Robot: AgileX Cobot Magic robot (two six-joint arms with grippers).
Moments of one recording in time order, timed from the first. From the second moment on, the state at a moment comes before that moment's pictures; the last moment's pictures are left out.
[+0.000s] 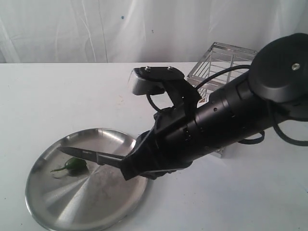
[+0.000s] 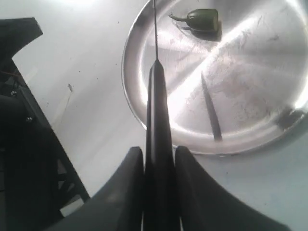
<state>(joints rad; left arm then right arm) -0.08 0.01 0.02 -0.08 0.46 0.19 0.72 1.39 -0.93 0.77 0.67 -0.55</state>
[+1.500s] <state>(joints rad) -0.08 0.55 -0.08 -1.41 0.68 0.53 0.73 1.46 -0.93 0.96 0.42 -0.74</state>
